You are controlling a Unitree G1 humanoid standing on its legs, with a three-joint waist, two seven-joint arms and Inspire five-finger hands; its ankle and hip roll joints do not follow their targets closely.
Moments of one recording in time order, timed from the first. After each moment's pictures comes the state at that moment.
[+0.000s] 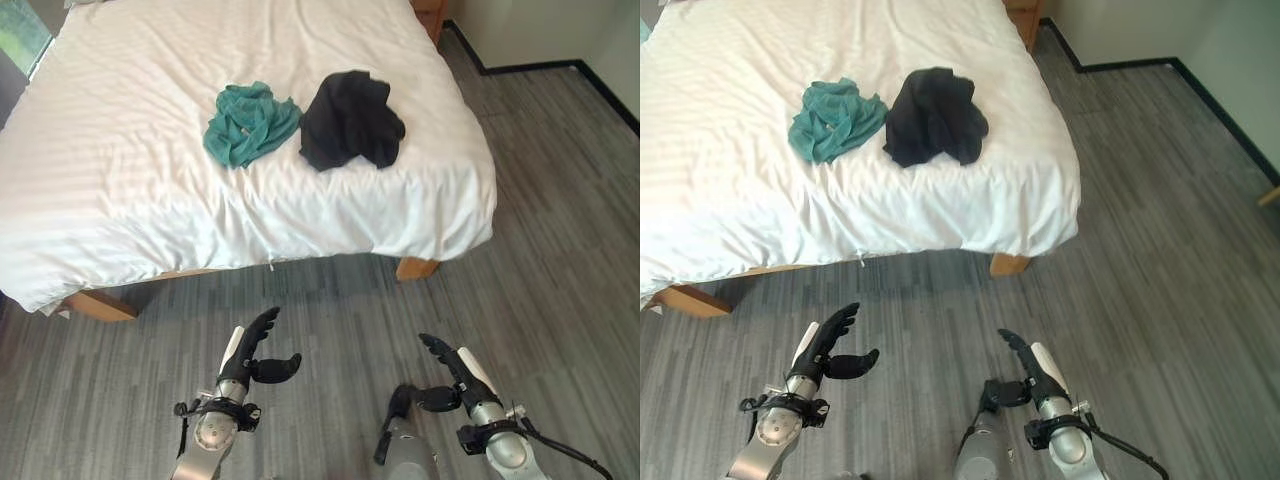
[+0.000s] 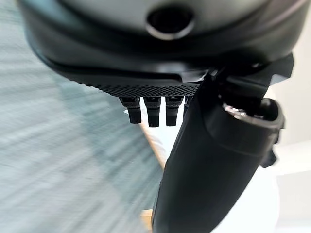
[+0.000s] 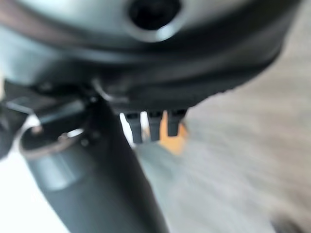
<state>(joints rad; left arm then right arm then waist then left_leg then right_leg) 0.14 0.30 -0.24 0.27 -0.01 -0.17 0.14 0.18 -0.47 0.10 0.24 -0.22 -0.12 -0.09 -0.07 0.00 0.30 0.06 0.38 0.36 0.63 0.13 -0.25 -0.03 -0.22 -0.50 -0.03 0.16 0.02</state>
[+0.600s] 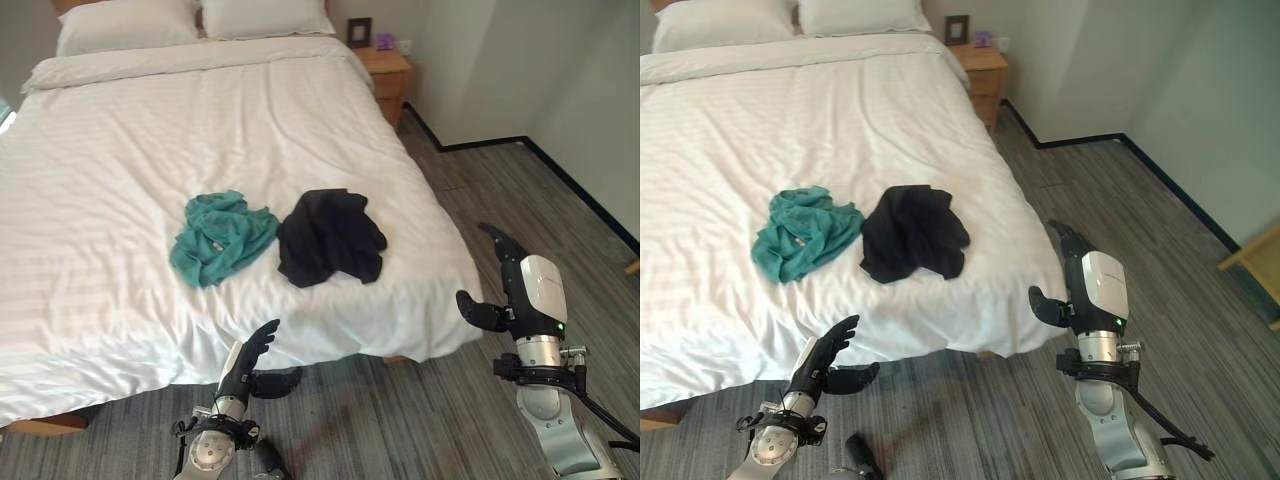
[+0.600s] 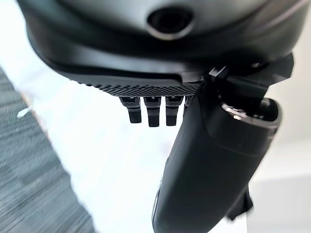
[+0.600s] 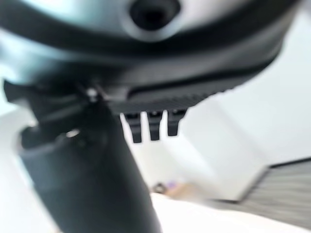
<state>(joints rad) 0.22 0.33 -0.26 0.22 -0.08 -0.18 0.15 0.06 -0.55 0.01 -0.07 -0.51 -0.12 -0.40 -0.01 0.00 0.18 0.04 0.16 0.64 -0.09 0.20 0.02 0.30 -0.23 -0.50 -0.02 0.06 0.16</state>
